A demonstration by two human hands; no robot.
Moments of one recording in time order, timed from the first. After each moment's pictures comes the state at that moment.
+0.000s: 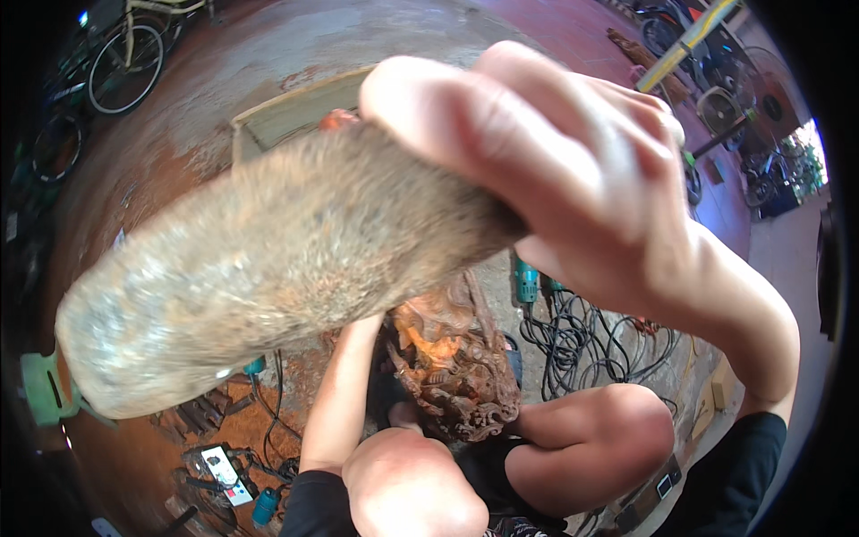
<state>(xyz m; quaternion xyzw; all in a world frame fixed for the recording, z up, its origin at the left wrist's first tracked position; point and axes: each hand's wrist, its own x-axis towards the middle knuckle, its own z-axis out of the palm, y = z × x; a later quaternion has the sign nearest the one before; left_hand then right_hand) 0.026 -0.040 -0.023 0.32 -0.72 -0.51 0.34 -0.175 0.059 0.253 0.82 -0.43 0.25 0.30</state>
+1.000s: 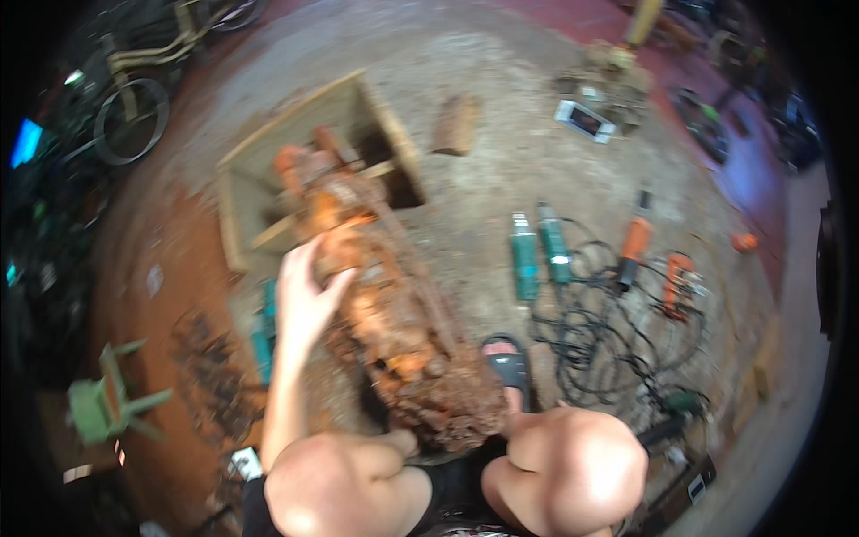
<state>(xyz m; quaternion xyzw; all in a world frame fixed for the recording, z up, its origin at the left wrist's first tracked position) 0.000 -0.028 0.038 0.39 -0.87 -0.19 0.23 -0.155 0.272 0.214 0.39 -0.88 0.16 -0.24</state>
